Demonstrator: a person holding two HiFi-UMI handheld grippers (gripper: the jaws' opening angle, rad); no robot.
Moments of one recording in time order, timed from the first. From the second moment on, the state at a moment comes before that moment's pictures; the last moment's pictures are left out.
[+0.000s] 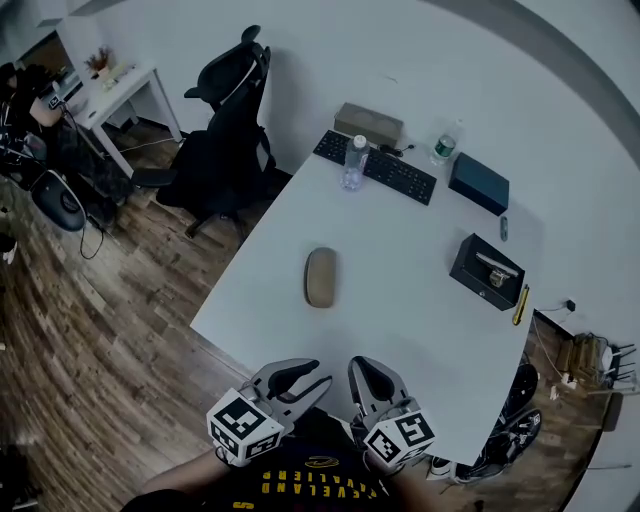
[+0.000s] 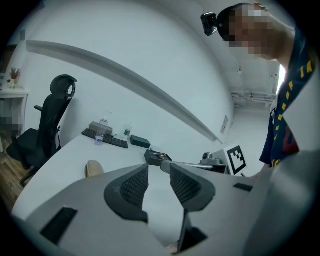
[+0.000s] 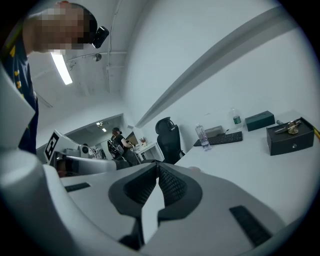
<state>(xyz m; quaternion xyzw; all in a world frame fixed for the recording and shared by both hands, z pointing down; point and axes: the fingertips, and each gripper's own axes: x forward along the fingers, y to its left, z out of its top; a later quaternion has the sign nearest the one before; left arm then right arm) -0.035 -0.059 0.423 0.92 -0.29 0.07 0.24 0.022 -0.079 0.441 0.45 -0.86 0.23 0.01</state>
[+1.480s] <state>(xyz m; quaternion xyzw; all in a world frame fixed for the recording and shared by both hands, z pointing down) -0.095 -0.241 0.667 0.81 -0.36 0.14 0.45 -0.049 -0.215 0.623 0.48 -0.81 0.08 0.34</state>
